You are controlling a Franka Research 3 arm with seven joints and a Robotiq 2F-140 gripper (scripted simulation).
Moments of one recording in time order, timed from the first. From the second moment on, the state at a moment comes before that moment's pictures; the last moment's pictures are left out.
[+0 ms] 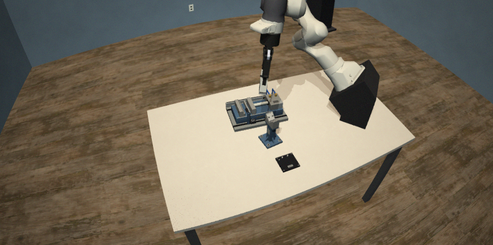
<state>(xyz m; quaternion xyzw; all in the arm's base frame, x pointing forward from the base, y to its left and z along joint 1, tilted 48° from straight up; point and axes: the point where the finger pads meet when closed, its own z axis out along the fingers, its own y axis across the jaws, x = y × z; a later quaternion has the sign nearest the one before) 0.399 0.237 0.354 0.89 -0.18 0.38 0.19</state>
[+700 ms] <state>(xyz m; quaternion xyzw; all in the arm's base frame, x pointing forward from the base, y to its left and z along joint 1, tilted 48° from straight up) 0.398 0.219 0.357 0.91 -0.04 0.33 0.23</state>
